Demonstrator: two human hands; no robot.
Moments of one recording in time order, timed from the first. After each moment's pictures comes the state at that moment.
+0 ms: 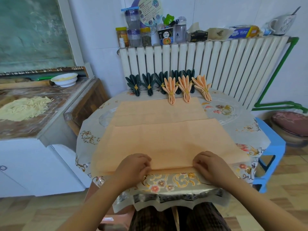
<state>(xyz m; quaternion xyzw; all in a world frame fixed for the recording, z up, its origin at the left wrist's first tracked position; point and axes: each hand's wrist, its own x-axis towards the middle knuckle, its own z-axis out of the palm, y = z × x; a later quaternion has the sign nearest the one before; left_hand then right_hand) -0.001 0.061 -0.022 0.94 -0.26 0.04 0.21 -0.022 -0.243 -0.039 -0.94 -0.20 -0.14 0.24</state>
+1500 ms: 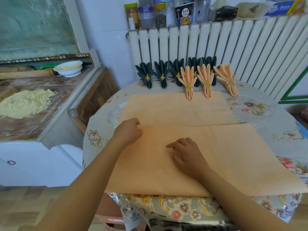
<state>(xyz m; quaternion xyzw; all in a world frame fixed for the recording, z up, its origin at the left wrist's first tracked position) 0.136 0.101 0.029 0.98 0.01 -0.04 0.18 0.075 -0.123 -0.049 -0.93 -0.20 -0.11 0.30</state>
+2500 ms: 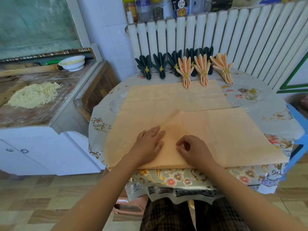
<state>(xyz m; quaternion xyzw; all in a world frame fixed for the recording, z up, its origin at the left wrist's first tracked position) 0.044 0.058 -0.024 0.97 -0.20 -0.07 0.08 0.013 -0.139 -0.030 -0.93 -0.09 -0.03 0.36</state>
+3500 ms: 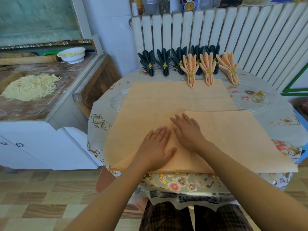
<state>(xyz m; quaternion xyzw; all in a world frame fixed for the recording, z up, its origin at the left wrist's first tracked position) 0.042 0.047 -0.045 0.98 -0.21 -0.04 0.03 0.078 -0.115 -0.022 -0.97 -0.12 0.04 0.20</state>
